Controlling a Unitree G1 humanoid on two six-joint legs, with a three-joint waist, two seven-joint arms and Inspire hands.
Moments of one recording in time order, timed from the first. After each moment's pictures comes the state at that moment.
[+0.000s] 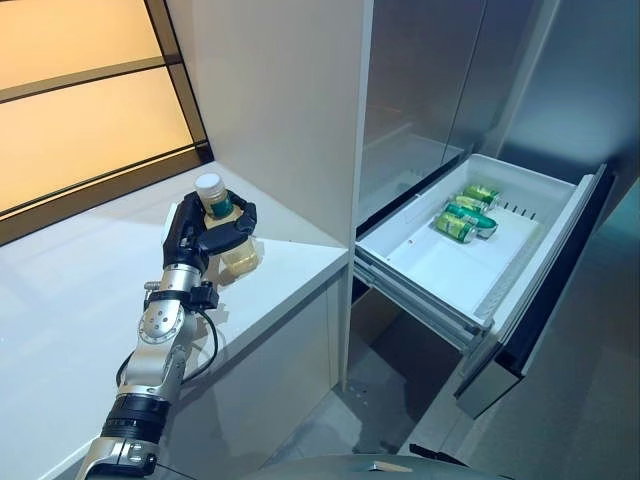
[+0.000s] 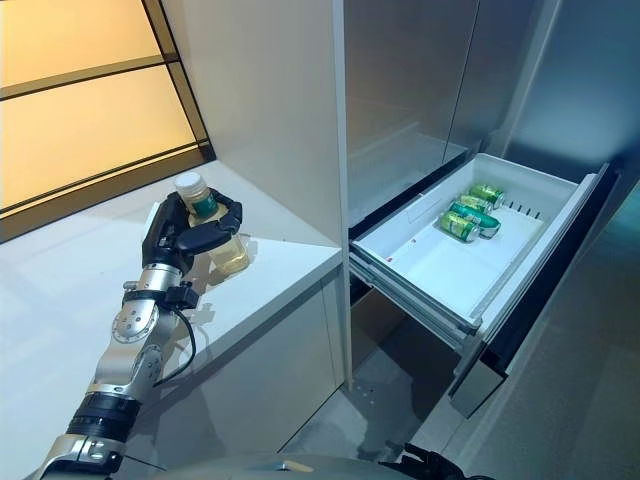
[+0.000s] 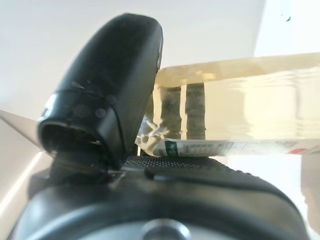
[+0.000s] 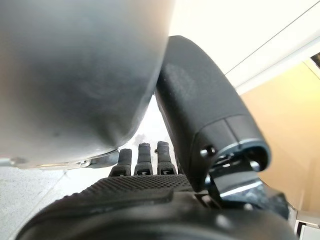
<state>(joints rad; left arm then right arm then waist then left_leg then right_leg) -0.11 0.42 -0.01 0.13 -0.43 -0.24 0.05 0.08 -0.25 0.20 1.21 0.40 -0.01 0.25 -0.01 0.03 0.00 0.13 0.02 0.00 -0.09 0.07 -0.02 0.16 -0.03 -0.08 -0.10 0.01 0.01</state>
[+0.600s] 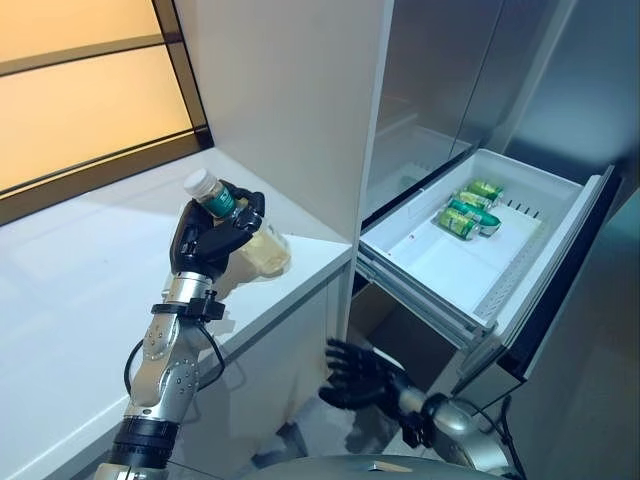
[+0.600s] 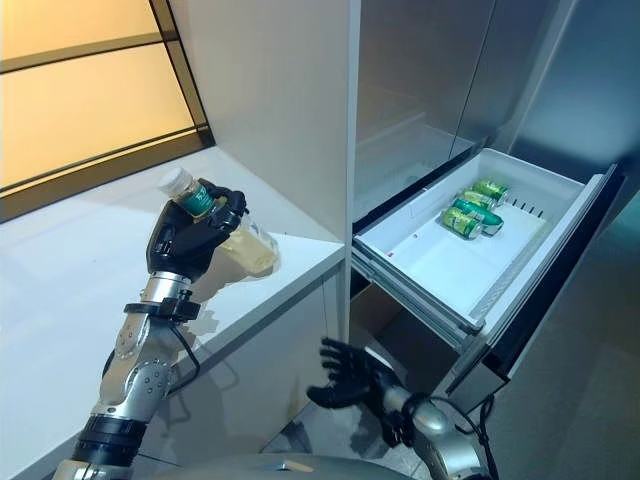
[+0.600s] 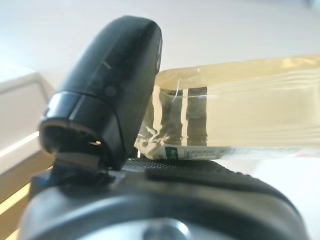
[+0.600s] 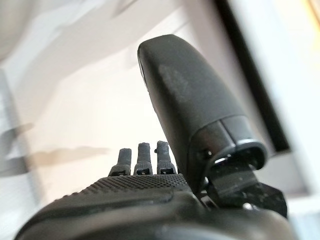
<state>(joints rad) -0.01 0.35 -0.04 -0.16 -0.85 -0.24 -0.19 0.12 -0.28 0.37 0.22 0.38 0.13 0.41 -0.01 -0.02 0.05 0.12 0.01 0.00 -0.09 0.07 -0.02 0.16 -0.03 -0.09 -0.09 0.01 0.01</state>
